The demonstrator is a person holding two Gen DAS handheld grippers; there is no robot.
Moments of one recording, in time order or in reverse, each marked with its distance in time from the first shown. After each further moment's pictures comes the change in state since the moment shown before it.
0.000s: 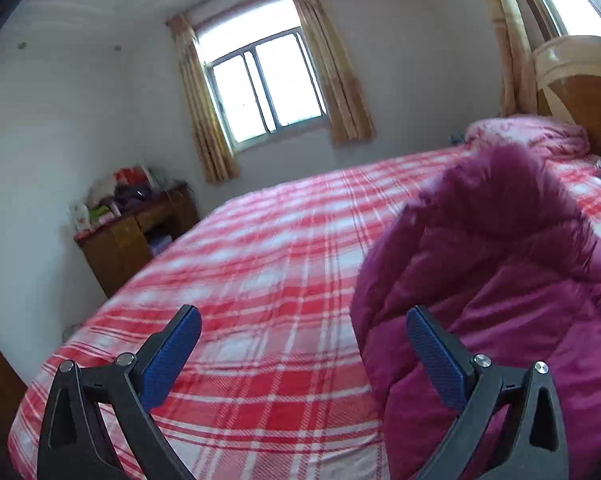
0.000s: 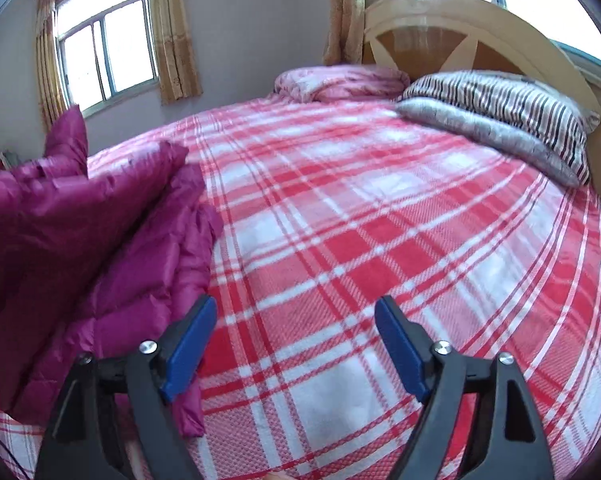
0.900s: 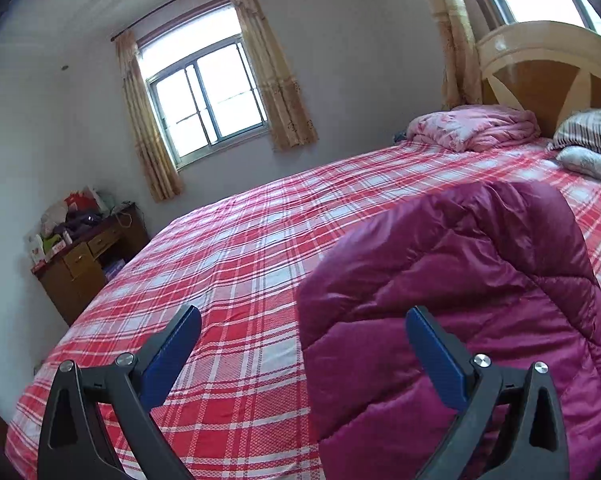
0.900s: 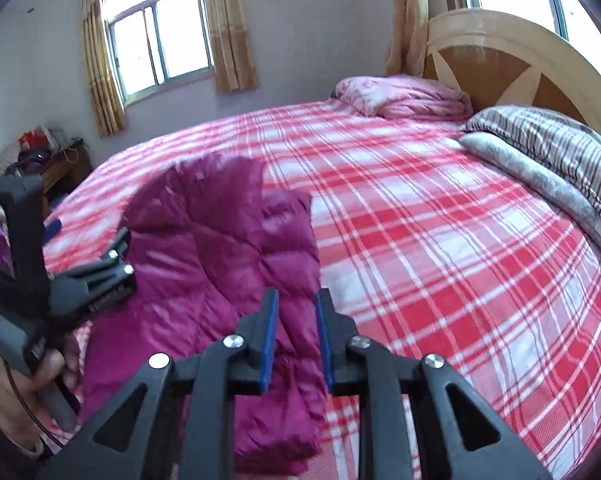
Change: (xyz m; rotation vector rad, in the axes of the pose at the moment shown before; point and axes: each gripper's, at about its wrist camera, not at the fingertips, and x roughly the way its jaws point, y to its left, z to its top) left arm -0.005 -0.057 0.028 0.054 -0.056 -0.142; right arm 0.015 0.060 0.081 -0.135 0.089 0.178
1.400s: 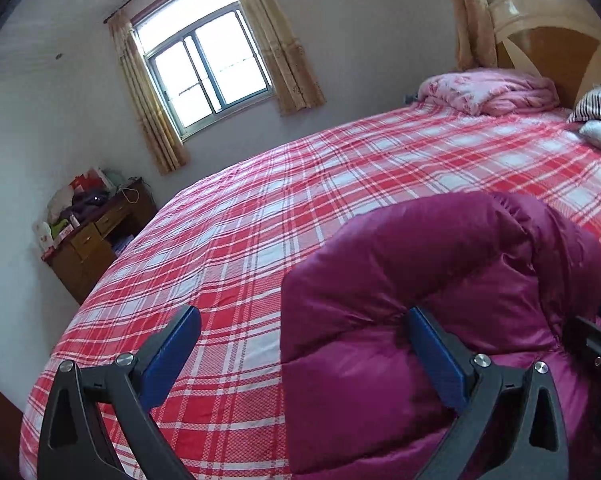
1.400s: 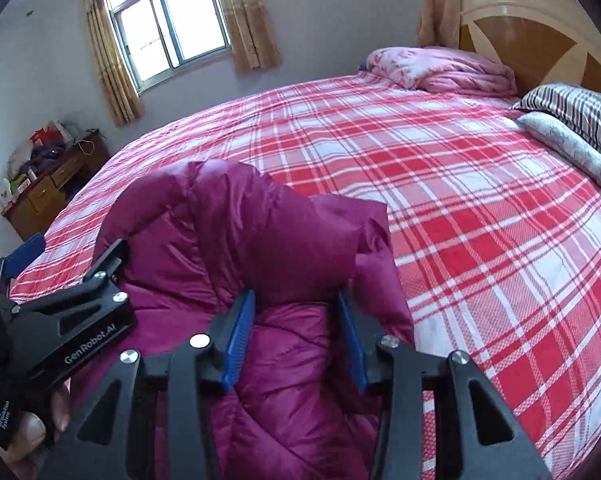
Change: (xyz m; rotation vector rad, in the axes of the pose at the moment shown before) left arm 0.049 -0.052 0.006 0.088 0.149 0.052; right arm 0.106 -0.003 -0.011 0.035 0.117 0.066
